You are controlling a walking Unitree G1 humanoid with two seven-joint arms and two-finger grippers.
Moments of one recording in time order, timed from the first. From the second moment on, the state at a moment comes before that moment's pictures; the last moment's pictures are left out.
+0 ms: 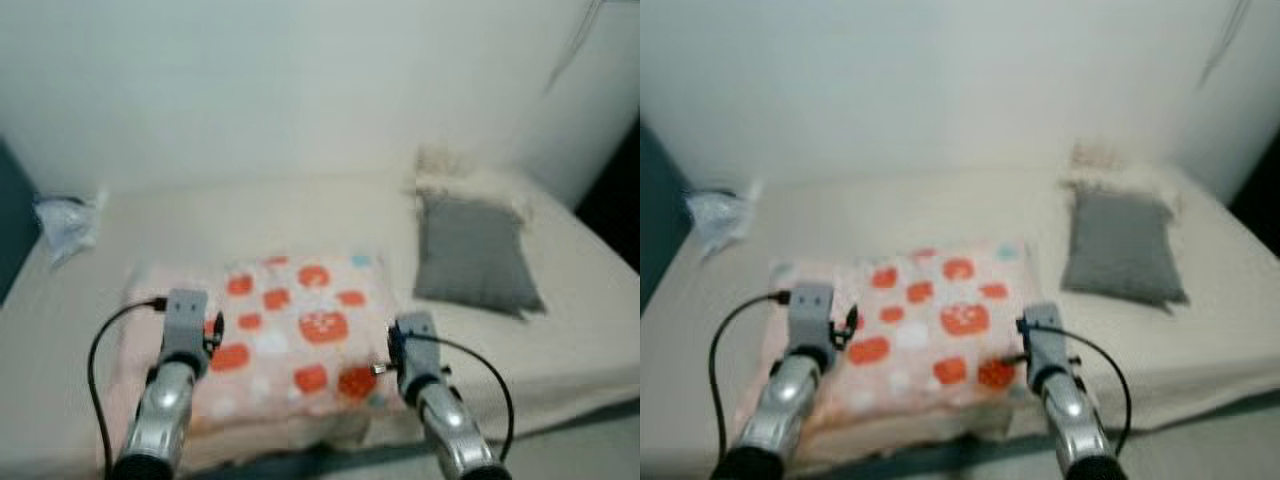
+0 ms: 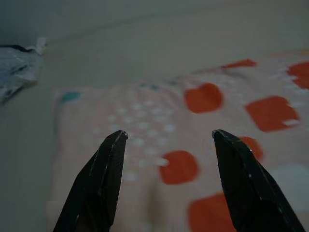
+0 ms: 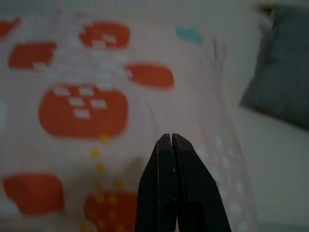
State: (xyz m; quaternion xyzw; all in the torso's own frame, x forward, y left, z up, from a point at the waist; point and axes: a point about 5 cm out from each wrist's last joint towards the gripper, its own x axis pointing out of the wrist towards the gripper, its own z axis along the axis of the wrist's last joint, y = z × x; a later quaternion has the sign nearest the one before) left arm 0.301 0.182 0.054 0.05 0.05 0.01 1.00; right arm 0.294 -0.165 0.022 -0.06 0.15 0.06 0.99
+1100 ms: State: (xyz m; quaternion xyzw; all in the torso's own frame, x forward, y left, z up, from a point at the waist) left arm 0.300 0.180 0.040 0.07 0.10 0.02 0.99; right arm 0.297 -0.156 0.023 -0.05 0.15 0.06 0.99
